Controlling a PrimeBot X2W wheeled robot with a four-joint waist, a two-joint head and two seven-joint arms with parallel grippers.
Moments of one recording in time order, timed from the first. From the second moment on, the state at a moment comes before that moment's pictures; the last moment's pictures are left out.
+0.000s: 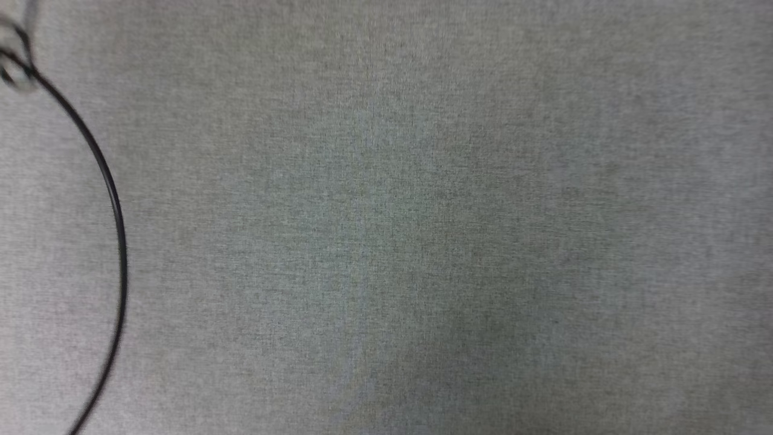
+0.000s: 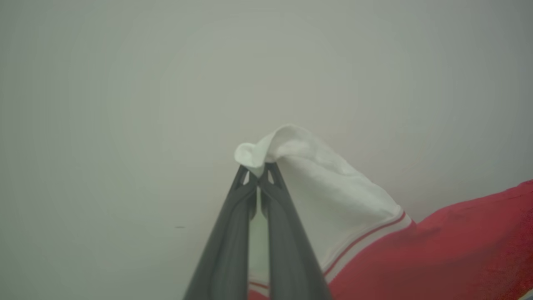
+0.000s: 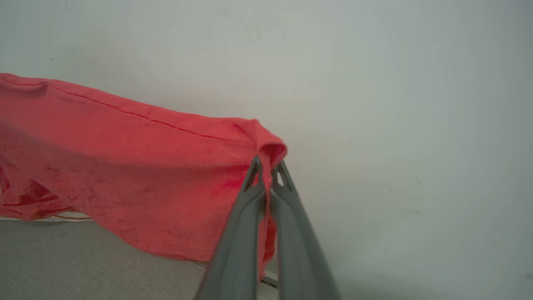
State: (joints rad) left arm -1.50 0.47 -0.31 0.55 -0.57 -0.13 -0.24; right arm -1.56 -0.42 0.39 0.72 0.47 0.13 0.07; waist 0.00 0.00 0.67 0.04
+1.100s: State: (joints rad) left arm -0.08 0.46 -0.27 0.07 -0.71 0.09 -0.26; right arm -0.42 -0.60 0.48 0.33 0.67 0.13 0.12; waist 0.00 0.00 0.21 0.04
